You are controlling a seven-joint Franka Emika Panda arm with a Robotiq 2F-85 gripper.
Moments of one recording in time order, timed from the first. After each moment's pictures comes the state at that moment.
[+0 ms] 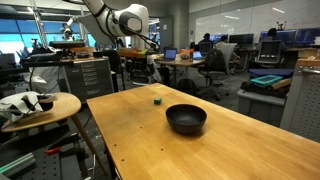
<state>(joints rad) 0.16 0.29 0.18 -2.08 0.06 2.37 -0.31</state>
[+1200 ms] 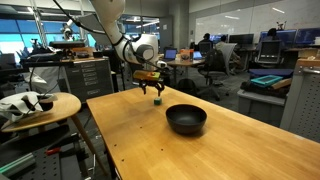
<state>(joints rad) 0.17 0.66 0.18 -1.83 -0.03 2.60 -0.31</state>
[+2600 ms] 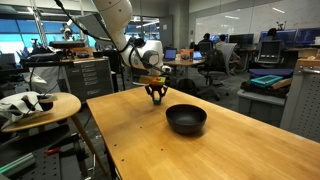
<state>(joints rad) 0.15 0.76 0.17 -1.73 -0.10 2.59 -0.31</state>
